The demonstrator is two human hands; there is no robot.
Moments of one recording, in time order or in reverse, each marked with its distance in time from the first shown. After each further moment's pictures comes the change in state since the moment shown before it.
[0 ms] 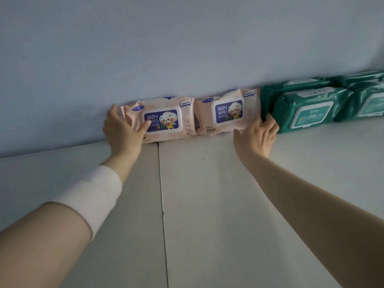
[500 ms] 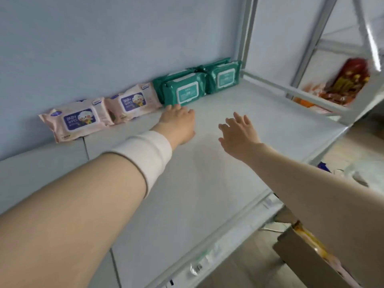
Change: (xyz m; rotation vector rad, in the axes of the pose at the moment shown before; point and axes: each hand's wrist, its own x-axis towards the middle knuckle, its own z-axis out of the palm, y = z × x) left_hand -0.233 0.245 -0.005 0.807 -0.678 1.099; right_hand -0.124 0.176 -0.205 -0.665 -0.215 -0.286
